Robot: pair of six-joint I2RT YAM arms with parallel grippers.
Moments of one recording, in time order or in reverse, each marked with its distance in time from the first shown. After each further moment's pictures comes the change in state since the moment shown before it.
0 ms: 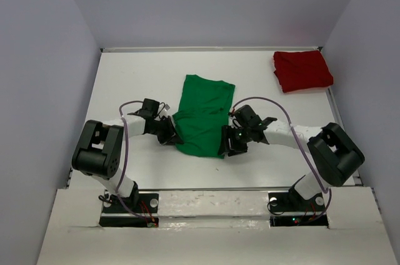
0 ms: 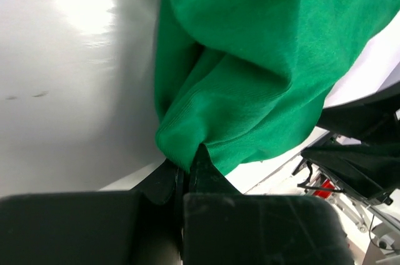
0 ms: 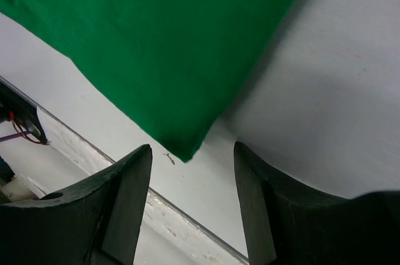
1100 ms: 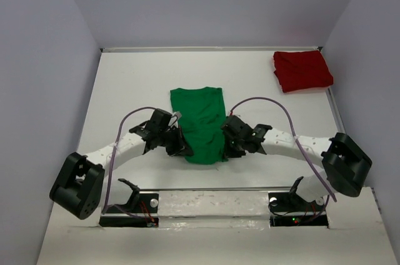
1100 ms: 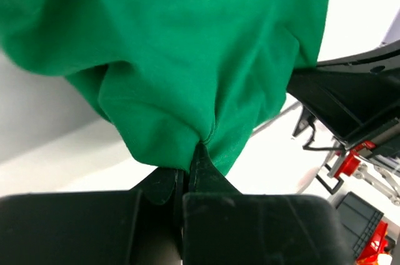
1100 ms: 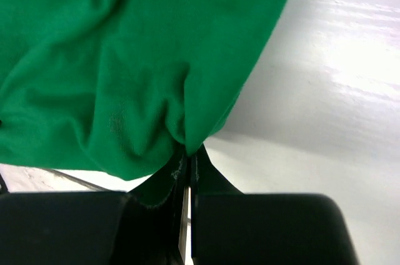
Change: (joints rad) left arm -0.252 -0.314 -0.113 -0.041 -0.076 -0.153; right arm 0.238 -0.069 0.057 -0.153 0.458 0.207
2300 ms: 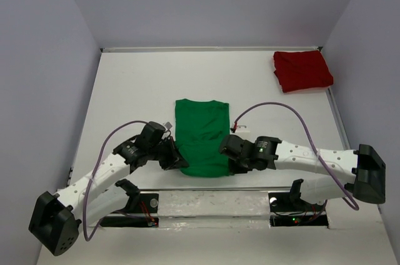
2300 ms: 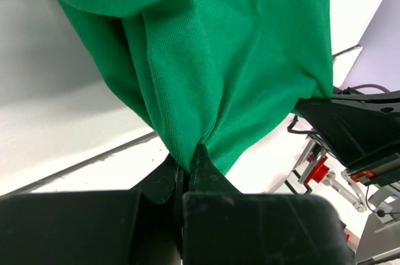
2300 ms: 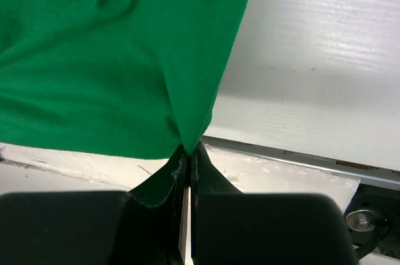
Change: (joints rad) left arm -0.114 -0.404 -0.094 -0.218 -0.087 -0.232; right arm 0.282 -0.202 0.082 -0.380 0.207 0.264
